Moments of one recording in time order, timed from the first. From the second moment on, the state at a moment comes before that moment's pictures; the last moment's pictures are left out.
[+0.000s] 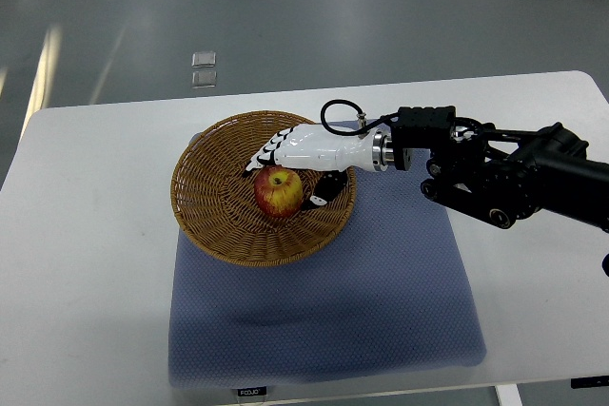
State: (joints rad) left arm -0.02 0.00 -0.09 -0.12 0.07 -0.05 0.04; right arm 1.09 -0.18 0.10 0.86 -1.65 -0.06 0.54
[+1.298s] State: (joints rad) left arm -0.02 0.00 -0.09 -0.12 0.07 -0.05 0.04; right arm 0.99 -0.29 0.26 0.75 -0.38 -0.08 0.54
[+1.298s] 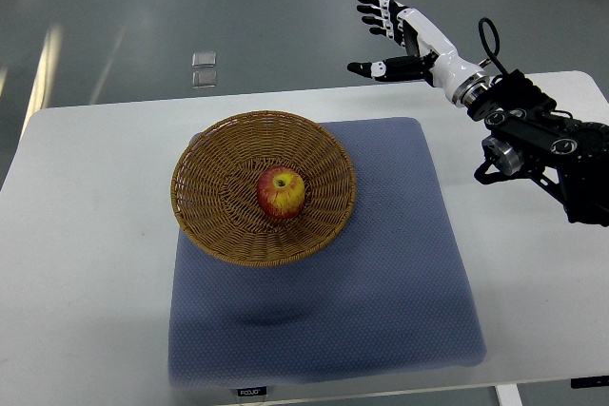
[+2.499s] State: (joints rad) left arm -0.02 0.00 -0.09 -0.12 0.07 -0.05 0.04; right arm 0.82 -0.21 0.46 0.74 0.08 0.13 0.50
